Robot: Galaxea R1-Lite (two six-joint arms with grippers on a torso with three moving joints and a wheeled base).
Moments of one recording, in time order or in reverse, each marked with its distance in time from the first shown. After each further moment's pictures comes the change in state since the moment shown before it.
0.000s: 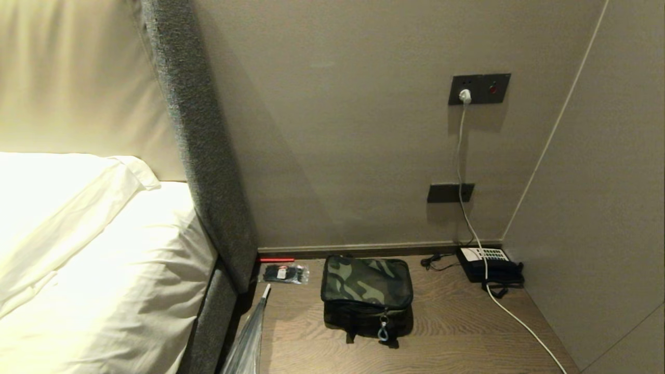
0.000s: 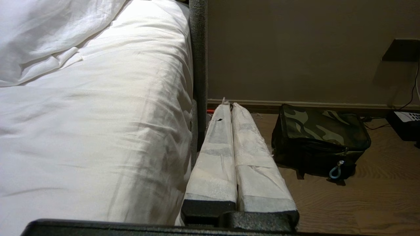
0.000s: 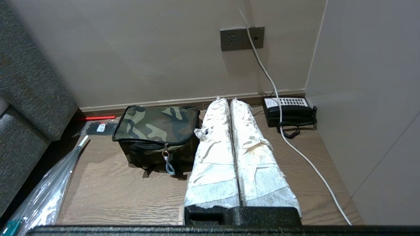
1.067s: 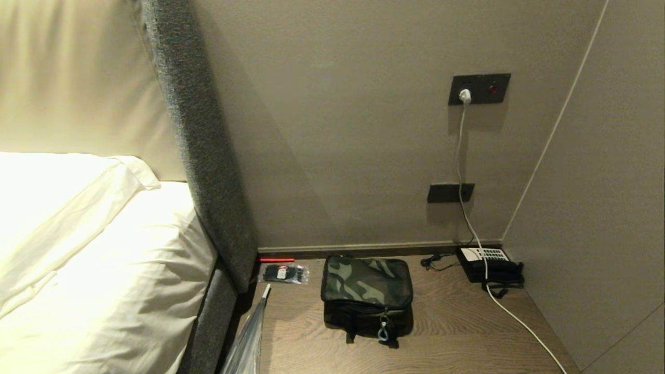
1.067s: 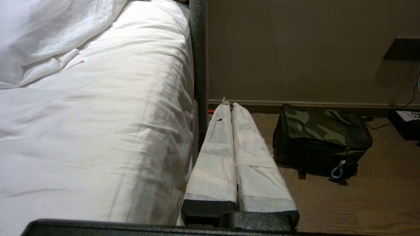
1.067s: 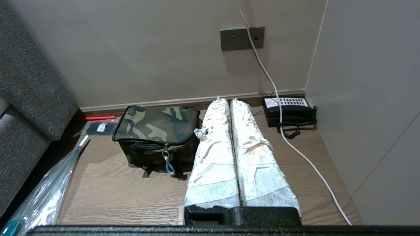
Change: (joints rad) left arm 0.000 0.000 -0.001 0.000 0.000 0.008; right arm 0.000 0.000 0.000 0.000 0.000 0.000
